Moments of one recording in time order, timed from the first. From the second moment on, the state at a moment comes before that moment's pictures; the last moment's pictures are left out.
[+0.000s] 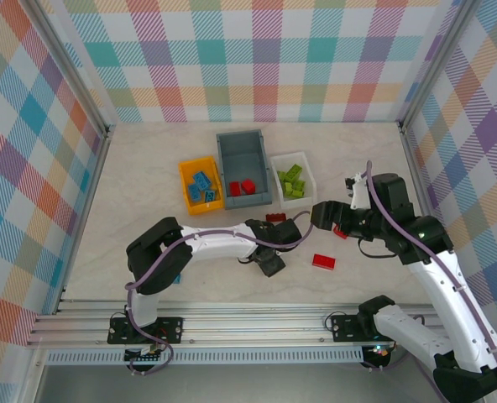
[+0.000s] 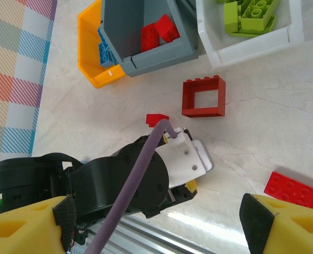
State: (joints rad) left arm -1.08 1.93 1.28 -0.68 -0.19 -0.06; right arm 0.40 0.87 1.12 -1.03 -0.33 0.55
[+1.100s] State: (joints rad) left arm -1.02 1.92 1.26 -0.65 -0.12 -0.07; right arm 0.40 0.87 1.12 -1.01 -0.34 0.55
